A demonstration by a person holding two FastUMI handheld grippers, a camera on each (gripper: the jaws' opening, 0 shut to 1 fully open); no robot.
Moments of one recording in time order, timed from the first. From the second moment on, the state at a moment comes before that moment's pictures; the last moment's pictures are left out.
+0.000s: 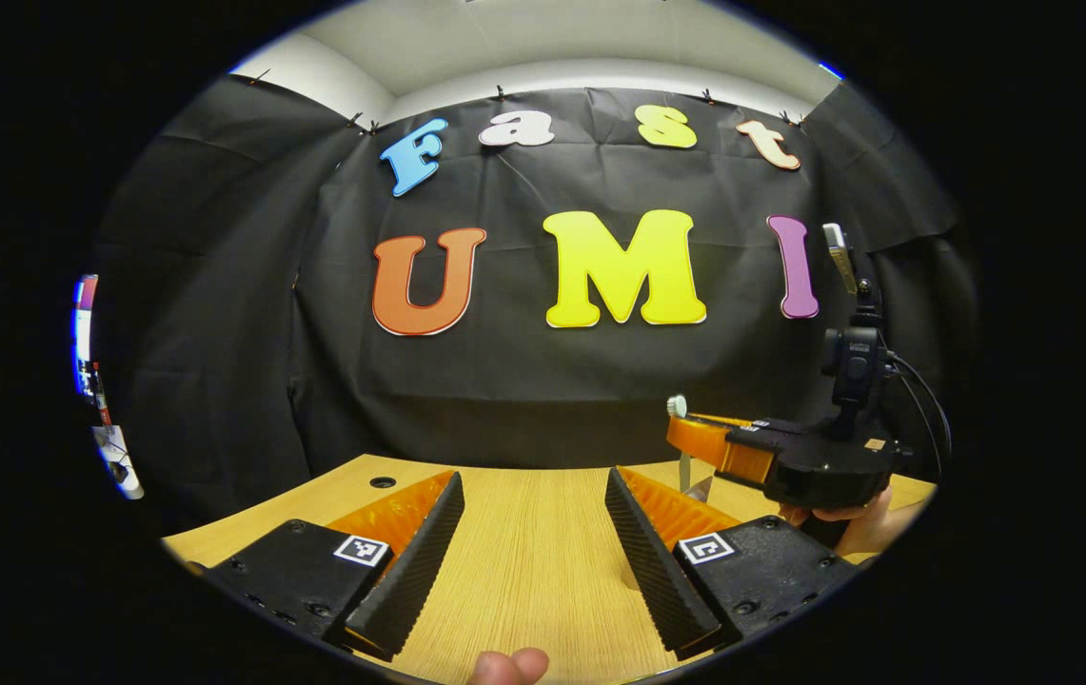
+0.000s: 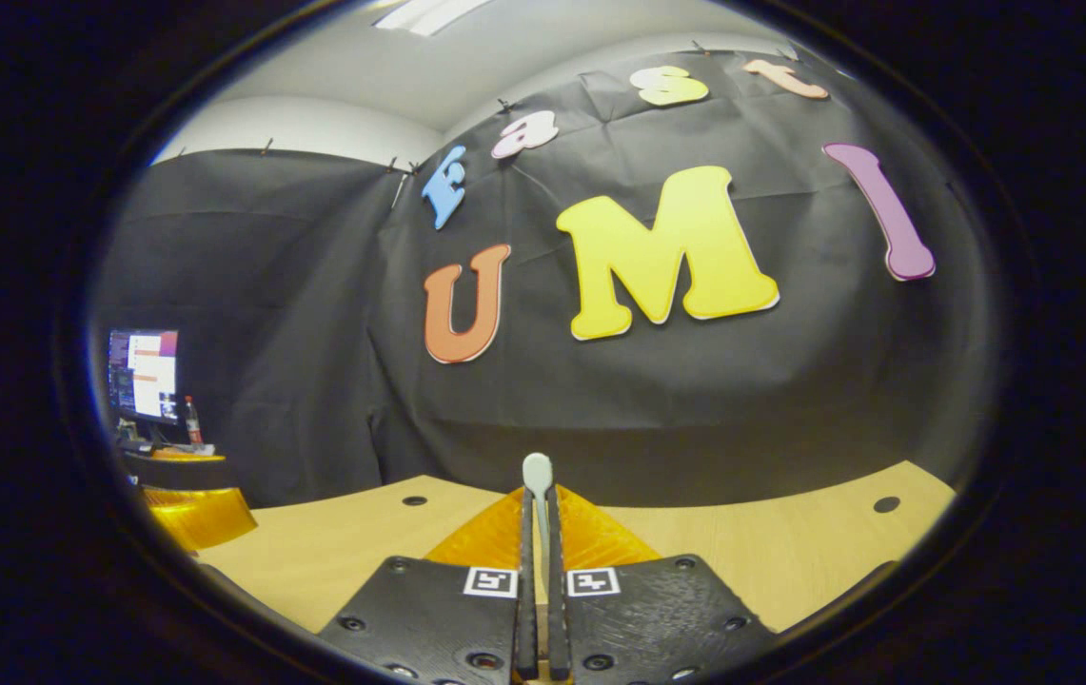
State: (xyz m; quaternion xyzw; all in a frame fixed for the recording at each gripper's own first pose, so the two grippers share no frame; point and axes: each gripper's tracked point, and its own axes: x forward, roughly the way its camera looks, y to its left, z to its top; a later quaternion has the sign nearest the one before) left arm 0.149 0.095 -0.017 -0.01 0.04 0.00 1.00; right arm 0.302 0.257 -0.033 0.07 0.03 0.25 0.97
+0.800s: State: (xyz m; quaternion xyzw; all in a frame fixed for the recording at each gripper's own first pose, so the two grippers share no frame) left arm 0.135 0.068 0.004 -0.04 0.05 0.01 1.00; right arm 0.249 0.201 -0.001 0.05 0.00 0.21 0.98
